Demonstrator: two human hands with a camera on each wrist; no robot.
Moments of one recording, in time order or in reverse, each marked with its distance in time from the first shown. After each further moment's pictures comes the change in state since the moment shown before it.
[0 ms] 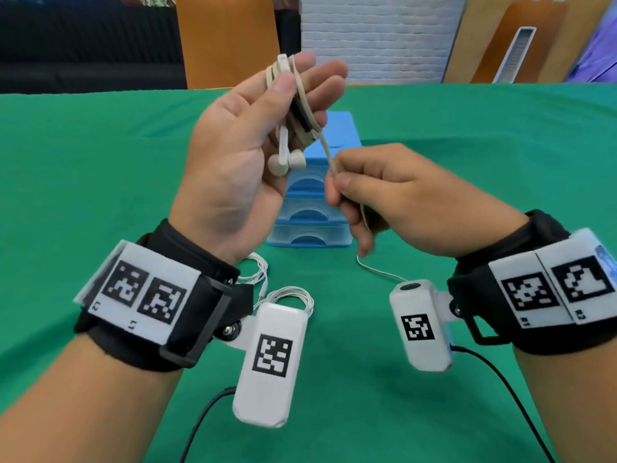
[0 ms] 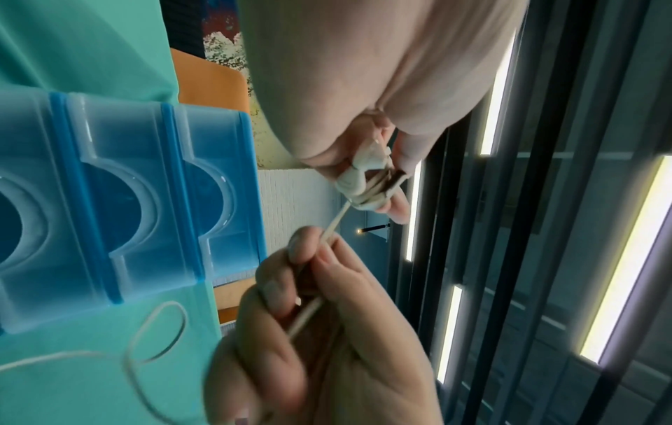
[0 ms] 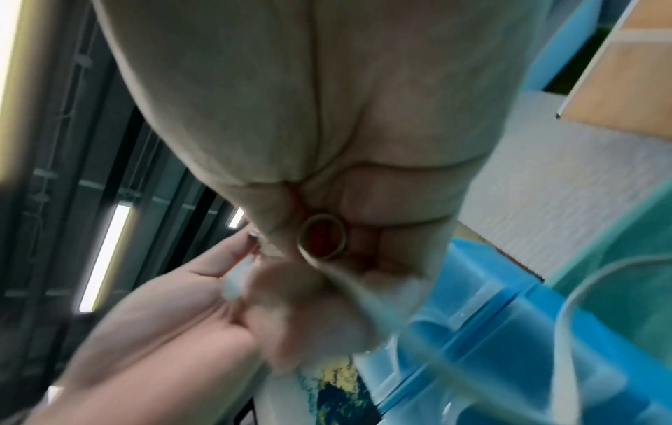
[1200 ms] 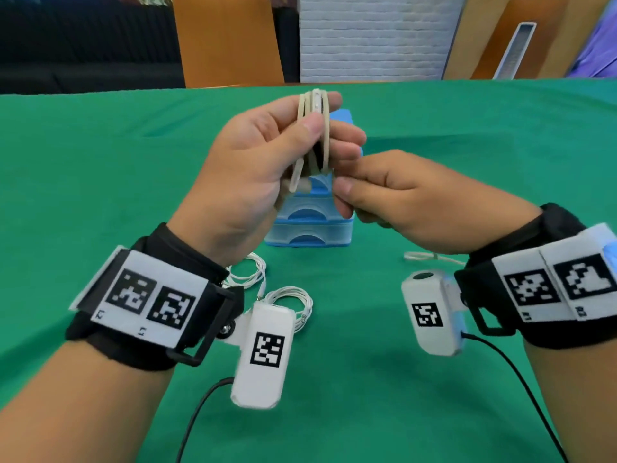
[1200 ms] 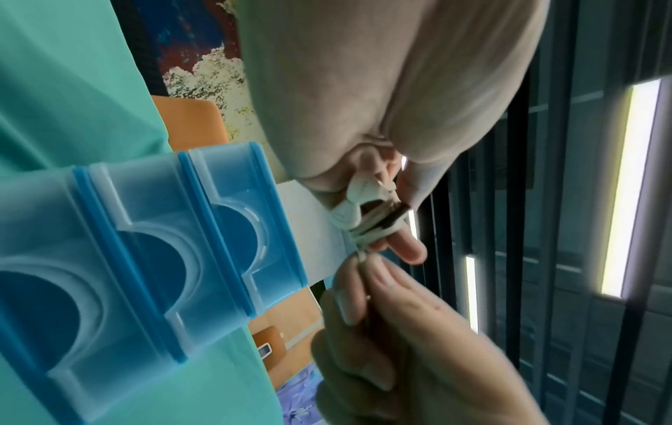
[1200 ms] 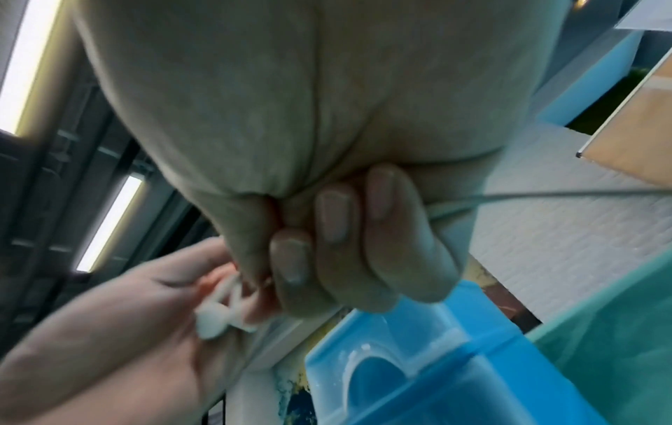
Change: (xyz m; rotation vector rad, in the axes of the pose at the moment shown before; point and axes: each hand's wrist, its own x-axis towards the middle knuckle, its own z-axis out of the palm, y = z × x) left_hand -0.002 -0.011 -0.005 0.297 -0.127 -0.058; right_hand 0.002 0.016 -0.014 -0.264 -0.074 -0.058
